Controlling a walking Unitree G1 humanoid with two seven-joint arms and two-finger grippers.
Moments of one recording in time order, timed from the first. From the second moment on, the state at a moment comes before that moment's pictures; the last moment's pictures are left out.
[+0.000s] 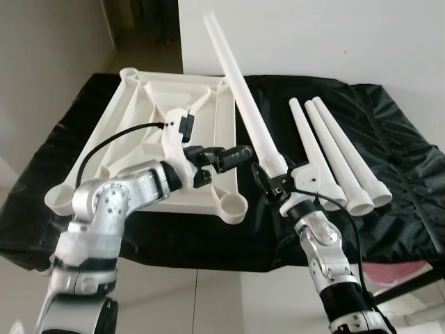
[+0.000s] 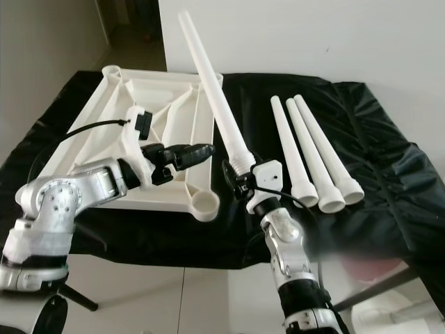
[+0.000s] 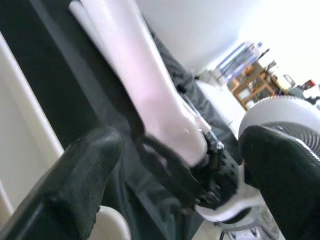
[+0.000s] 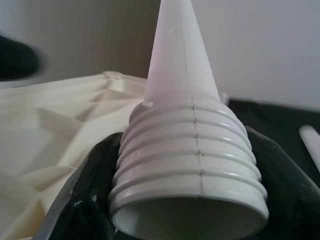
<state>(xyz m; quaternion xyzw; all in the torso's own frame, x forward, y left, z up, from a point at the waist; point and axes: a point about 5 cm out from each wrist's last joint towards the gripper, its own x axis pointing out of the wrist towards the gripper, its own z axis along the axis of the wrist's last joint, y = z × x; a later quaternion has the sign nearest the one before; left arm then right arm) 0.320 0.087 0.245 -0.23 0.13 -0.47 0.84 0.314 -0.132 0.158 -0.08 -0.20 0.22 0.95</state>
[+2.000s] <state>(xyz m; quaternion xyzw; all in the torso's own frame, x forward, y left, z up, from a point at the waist) 0.406 0.135 0.333 -0.33 0.05 -0.32 0.88 0.285 -0.105 0.160 -0.09 -0.24 0.26 0.93</state>
